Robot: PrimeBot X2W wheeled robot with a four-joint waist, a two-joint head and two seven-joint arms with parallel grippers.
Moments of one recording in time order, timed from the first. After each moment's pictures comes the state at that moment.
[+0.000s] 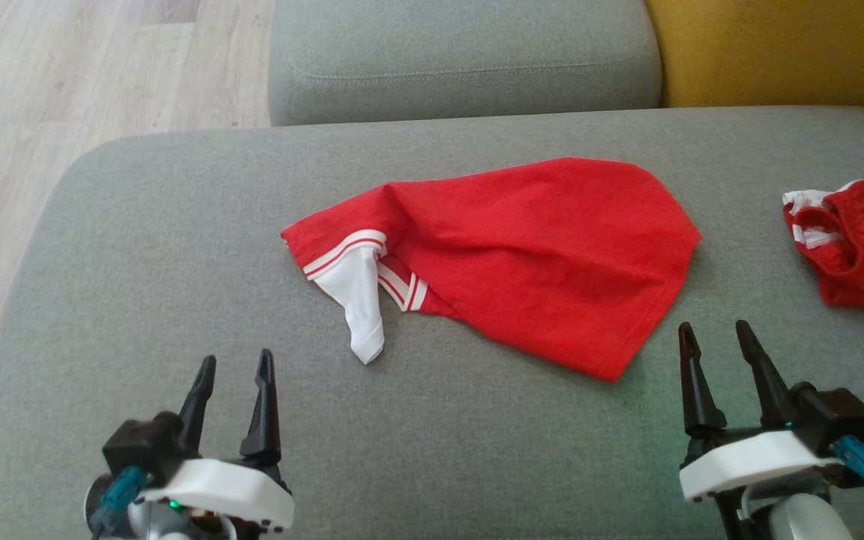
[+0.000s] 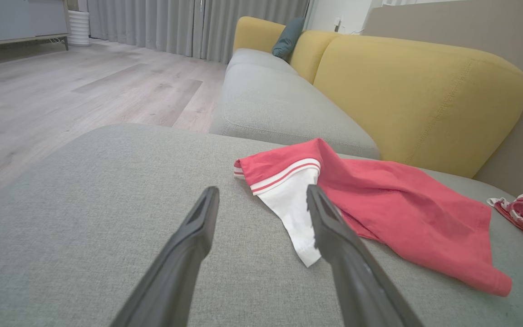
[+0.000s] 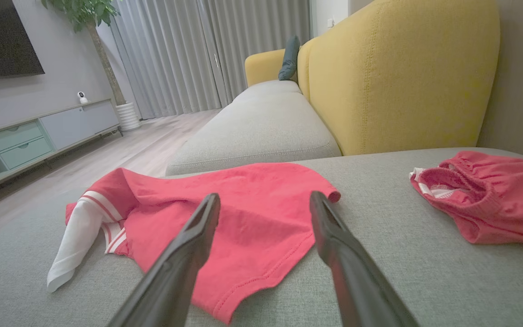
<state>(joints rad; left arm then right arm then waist) 0.06 0.21 -0.37 0.08 -0.46 0.20 -0.25 0.01 -0.05 0.03 0.24 0.18 0.12 -0.19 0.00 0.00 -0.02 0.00</state>
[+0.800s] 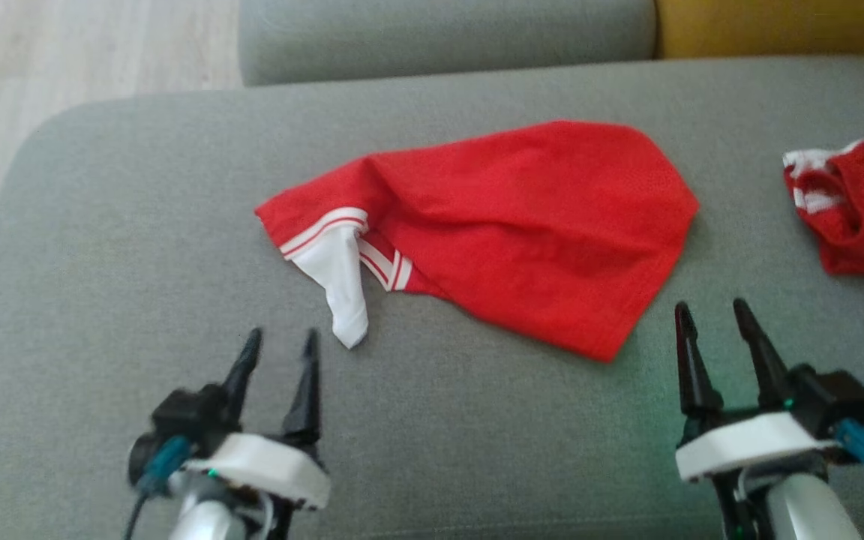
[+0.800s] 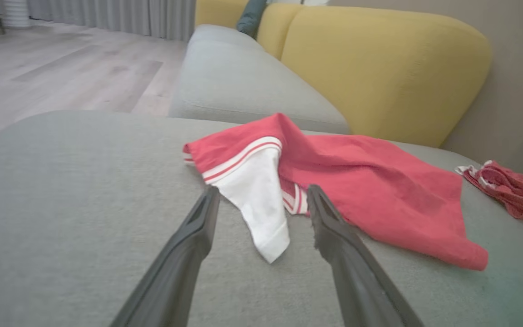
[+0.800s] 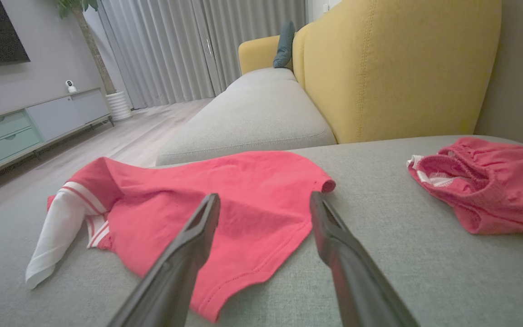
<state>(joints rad) -0.01 0.16 -0.39 0.14 -0.40 0.12 -0.25 -0.01 -0.05 0.04 0.22 0.17 0.12 -0.19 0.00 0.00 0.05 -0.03</state>
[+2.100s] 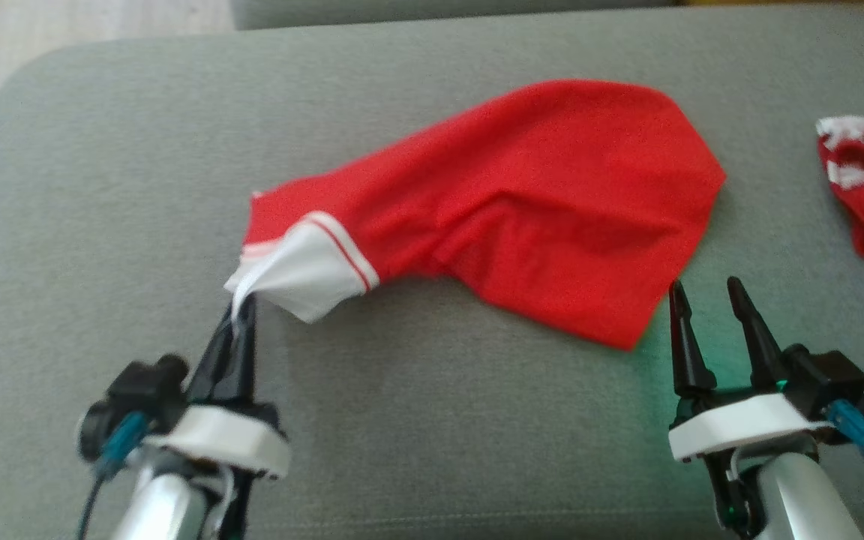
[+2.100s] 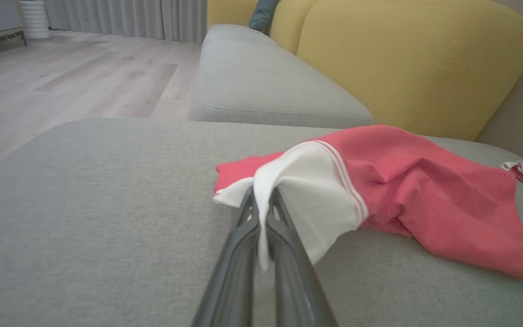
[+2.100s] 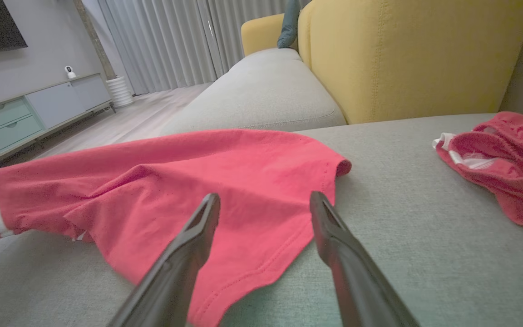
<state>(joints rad) -0.09 0.18 -0.33 0.16 -0.34 0.09 -0.25 -0.09 -0.05 0.05 0.28 0.17 0.12 -0.23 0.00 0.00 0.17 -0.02</state>
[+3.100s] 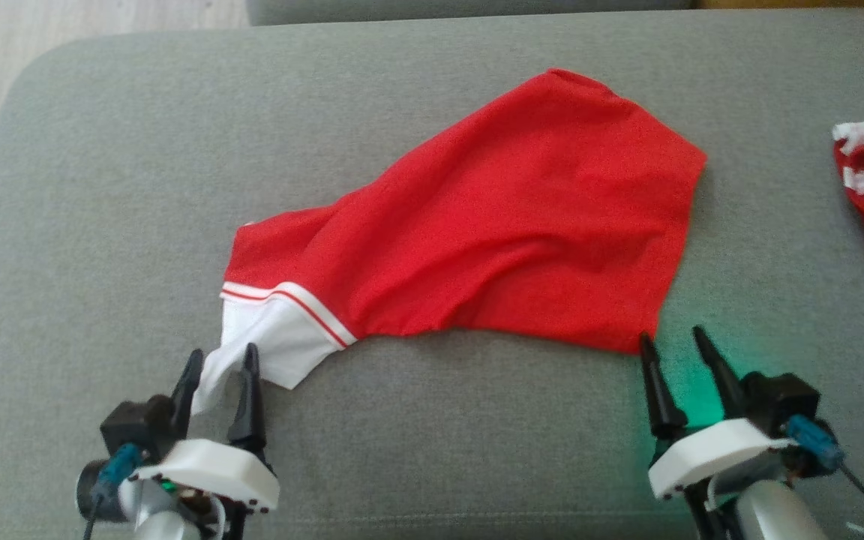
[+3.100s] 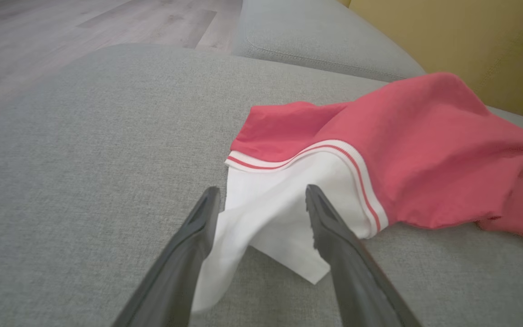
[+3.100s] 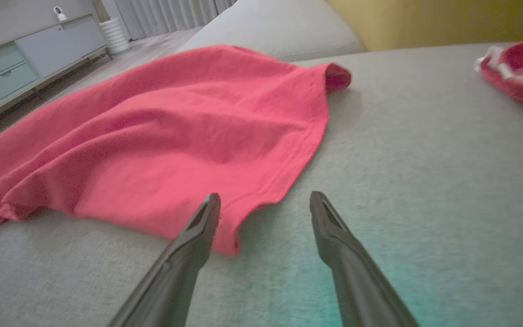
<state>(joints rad) -0.01 0.16 -0.27 0.27 -0.38 0.11 -0.25 -0.07 -0.05 0.08 0.40 0.16 0.12 -0.19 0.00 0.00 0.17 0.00</state>
